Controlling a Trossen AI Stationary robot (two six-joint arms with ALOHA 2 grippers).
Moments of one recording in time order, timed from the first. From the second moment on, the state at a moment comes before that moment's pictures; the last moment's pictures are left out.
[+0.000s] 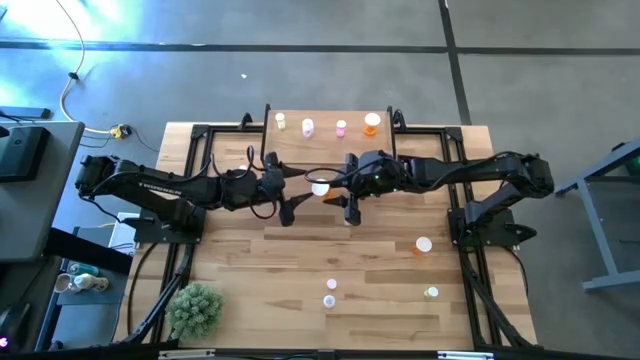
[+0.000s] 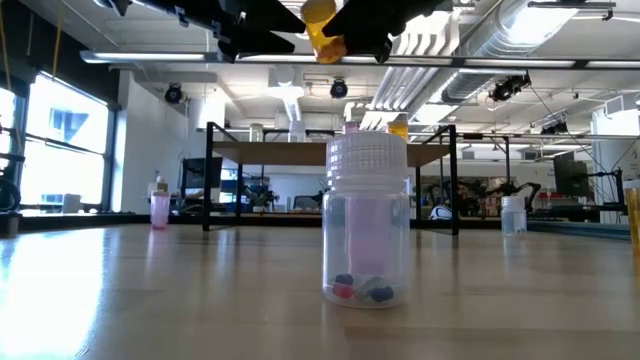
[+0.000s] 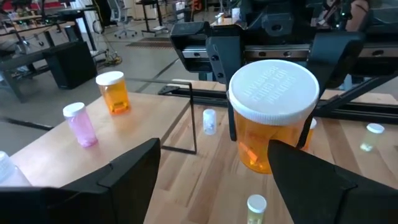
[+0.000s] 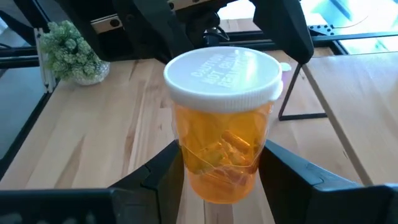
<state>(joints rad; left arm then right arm) 0.08 1.22 0.74 0.30 -0.37 0.00 -0.04 1.48 1.19 -0.22 -0.05 0.03</state>
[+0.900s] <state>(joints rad) 0.08 1.22 0.74 0.28 -0.40 0.00 -0.11 1.08 0.93 -0.12 0.35 -0.11</state>
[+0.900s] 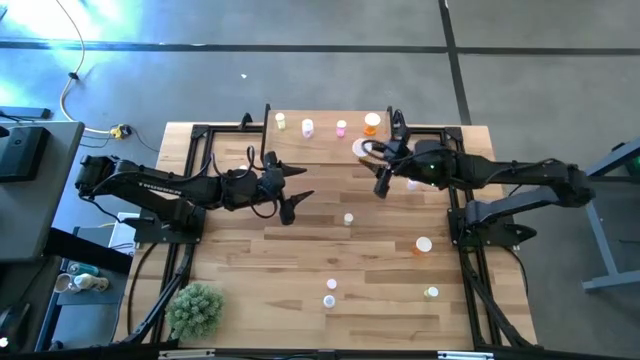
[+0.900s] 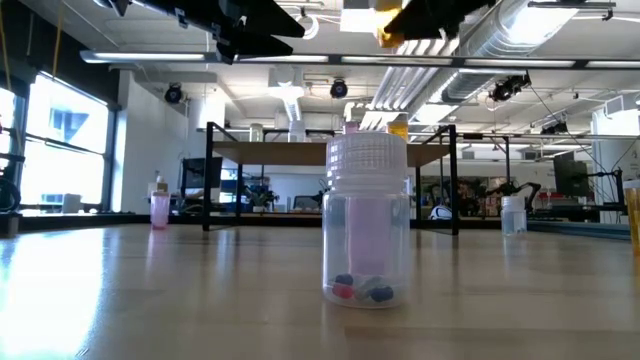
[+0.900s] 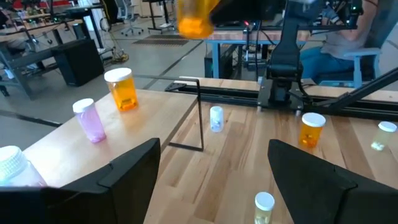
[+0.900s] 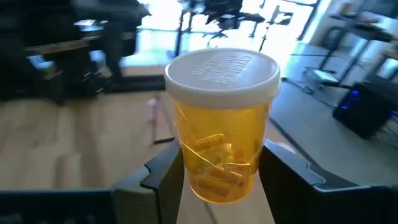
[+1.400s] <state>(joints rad) 0.08 1.22 0.74 0.28 -0.40 -0.01 -0.18 1.11 0.59 0.38 0.50 0.12</state>
